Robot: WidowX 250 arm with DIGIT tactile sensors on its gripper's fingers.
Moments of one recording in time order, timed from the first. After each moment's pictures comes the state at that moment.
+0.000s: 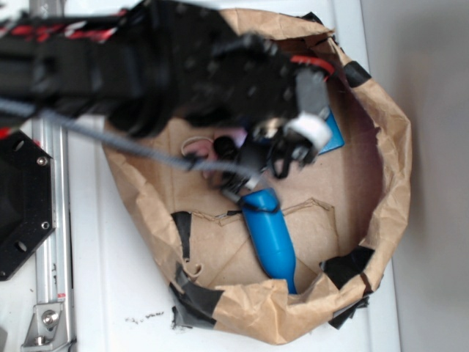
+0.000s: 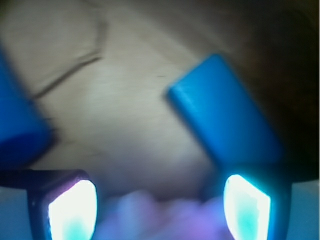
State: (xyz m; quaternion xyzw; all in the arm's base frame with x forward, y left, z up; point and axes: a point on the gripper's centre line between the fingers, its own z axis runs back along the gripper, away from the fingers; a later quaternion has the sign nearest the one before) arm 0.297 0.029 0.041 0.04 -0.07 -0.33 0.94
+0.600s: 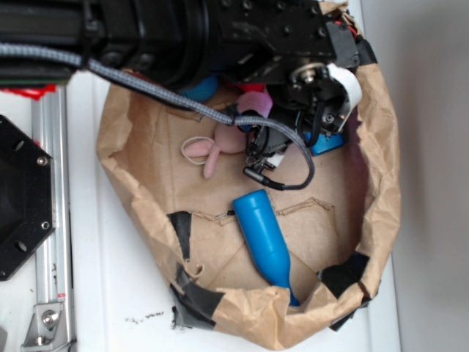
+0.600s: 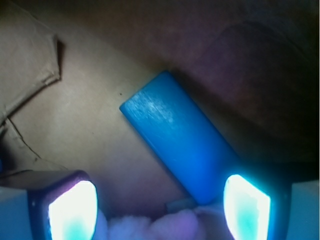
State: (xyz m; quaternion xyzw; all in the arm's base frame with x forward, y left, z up) arm 0.312 0.038 0.049 0.03 -0.08 -0.33 0.94
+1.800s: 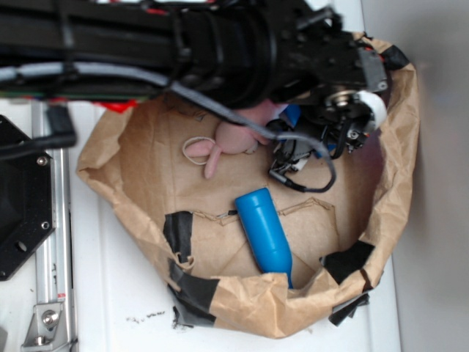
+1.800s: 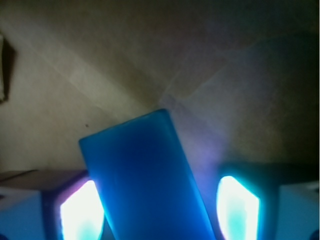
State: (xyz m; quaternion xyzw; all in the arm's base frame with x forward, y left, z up) arm 0.330 0.029 0.014 0.02 -0.04 -0.38 0.92
